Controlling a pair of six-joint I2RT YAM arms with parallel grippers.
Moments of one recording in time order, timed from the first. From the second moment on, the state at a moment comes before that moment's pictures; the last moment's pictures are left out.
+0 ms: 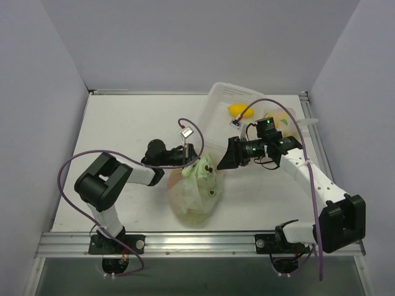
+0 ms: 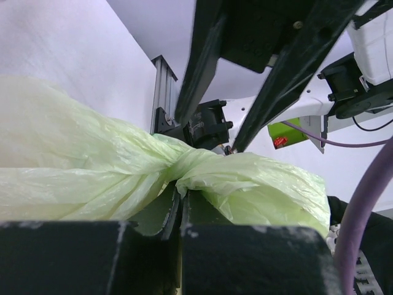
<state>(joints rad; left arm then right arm) -0.59 1.78 0.68 1.22 1.00 -1.22 0.34 1.30 1.02 -0.58 -0.88 0.14</state>
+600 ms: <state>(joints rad) -0.60 1.78 0.68 1.28 1.01 -1.27 0.36 1.36 0.95 -0.39 -0.90 0.31</state>
